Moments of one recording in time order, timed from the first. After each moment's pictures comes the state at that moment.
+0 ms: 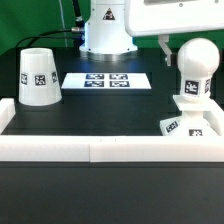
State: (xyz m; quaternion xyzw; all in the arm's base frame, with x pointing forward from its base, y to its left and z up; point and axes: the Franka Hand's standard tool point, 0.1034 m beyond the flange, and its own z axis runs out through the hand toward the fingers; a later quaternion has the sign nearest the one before) arm 0.600 0.099 0.121 -0.98 0.18 -0.05 0.06
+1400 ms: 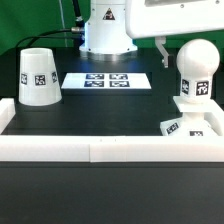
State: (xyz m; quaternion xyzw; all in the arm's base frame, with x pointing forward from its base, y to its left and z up) arm 0.599 0.101 0.120 -1.00 0.05 -0.05 0.06
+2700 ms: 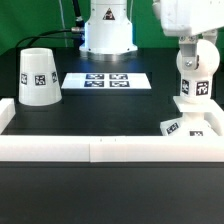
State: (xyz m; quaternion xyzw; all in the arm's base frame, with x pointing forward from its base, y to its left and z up) arm 0.605 0.099 0.121 -0.86 -0.51 -0.06 -0.02
